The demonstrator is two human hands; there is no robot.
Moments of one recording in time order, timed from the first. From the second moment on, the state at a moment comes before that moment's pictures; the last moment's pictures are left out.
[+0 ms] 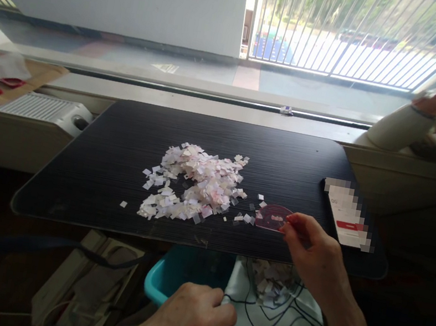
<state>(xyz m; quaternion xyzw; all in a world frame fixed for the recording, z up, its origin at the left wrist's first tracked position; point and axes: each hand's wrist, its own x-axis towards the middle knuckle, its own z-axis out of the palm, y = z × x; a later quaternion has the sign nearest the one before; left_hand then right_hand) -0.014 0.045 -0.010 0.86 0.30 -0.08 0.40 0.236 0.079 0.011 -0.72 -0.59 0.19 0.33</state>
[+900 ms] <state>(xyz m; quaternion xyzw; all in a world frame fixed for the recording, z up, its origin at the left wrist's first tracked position) -0.011 0.057 0.007 0.88 0.30 -0.03 0.38 0.239 0.093 0.027 -0.74 -0.62 0.07 0.25</state>
